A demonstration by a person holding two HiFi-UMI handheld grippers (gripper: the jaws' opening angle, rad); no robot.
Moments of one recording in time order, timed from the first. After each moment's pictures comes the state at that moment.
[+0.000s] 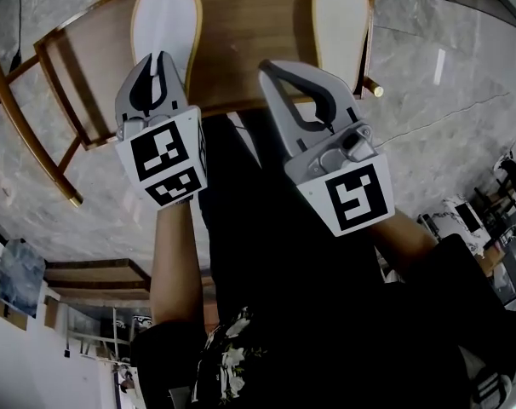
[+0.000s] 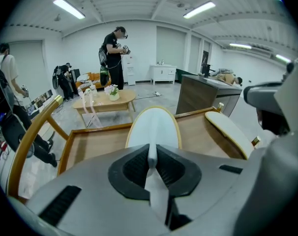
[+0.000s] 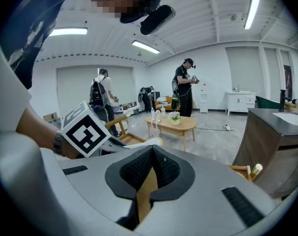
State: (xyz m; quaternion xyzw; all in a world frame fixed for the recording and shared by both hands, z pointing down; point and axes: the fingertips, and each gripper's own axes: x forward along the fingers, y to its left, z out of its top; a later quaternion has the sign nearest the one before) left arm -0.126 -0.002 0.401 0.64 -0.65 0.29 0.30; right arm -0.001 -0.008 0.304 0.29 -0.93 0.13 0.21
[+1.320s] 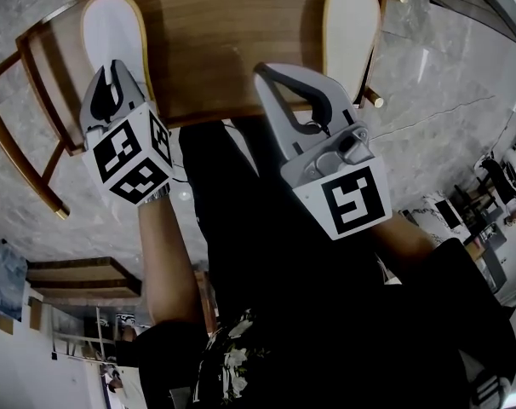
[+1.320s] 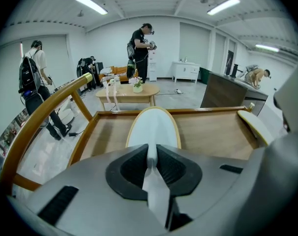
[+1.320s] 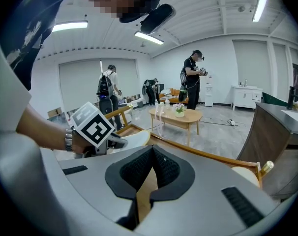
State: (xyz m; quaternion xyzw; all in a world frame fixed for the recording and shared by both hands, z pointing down) left arm -0.204 0.018 0.443 0.54 -0.72 0.27 0.34; right arm -0.019 -0.009 0.334 0.26 -0.92 0.13 0.25
